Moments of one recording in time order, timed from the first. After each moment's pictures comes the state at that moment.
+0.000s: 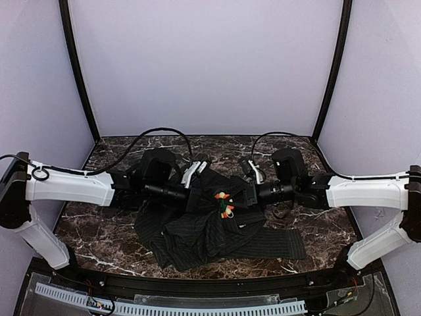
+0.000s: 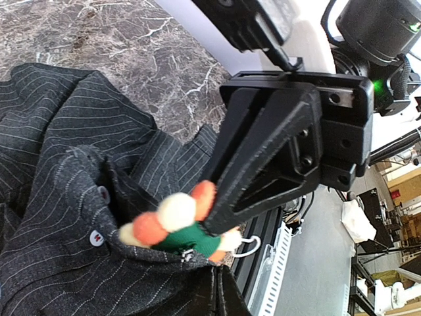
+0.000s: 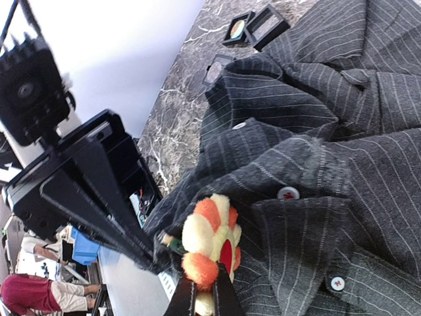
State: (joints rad) left arm -0.97 1.56 0.98 0.11 0.46 -0.53; right arm 0.82 1.34 0.75 0.09 -0.54 0.73
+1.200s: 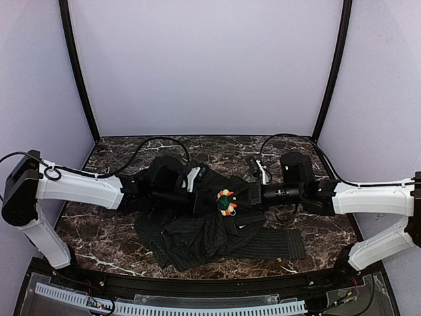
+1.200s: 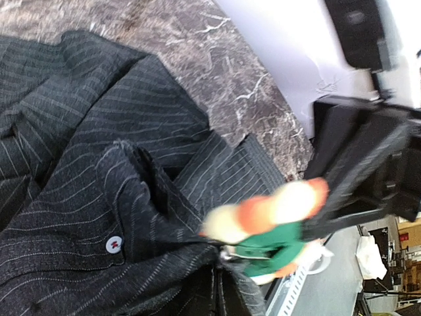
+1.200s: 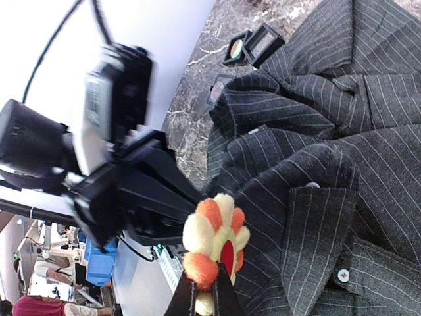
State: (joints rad) left arm -1.00 1.62 0.97 0.11 0.30 -0.66; right arm 0.82 1.27 0.67 0.20 -0.48 0.84
